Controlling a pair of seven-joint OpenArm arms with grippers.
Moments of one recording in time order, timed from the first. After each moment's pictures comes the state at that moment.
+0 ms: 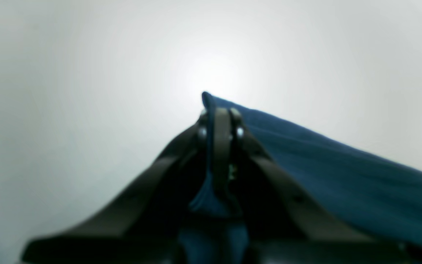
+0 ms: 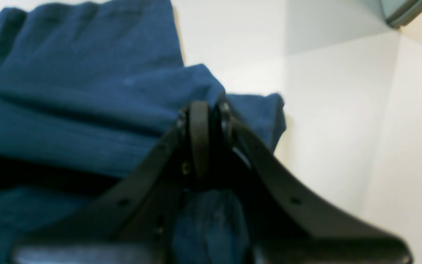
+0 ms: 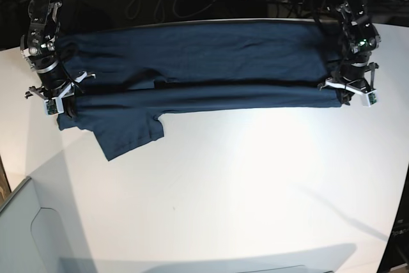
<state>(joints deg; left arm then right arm) 11.7 -9.2 -33.0 90.4 -19.0 -14.5 33.1 -14.7 16.8 19.1 87.4 4.8 27.6 -13.9</state>
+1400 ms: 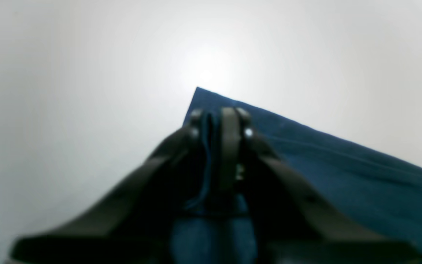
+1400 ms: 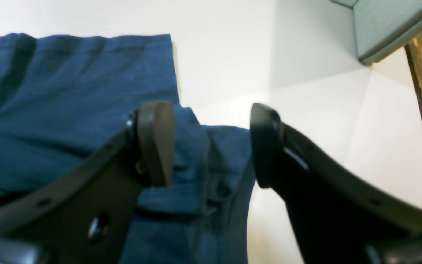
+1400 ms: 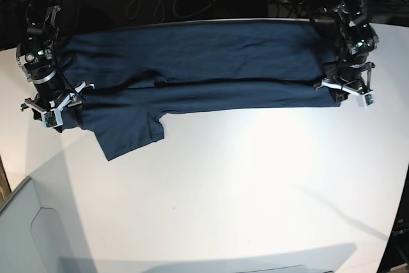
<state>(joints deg) 11.4 -7.7 -33.0 92.7 -19.0 -14.1 38.0 -12.9 16.6 19.4 94.4 4.8 27.6 -20.1</state>
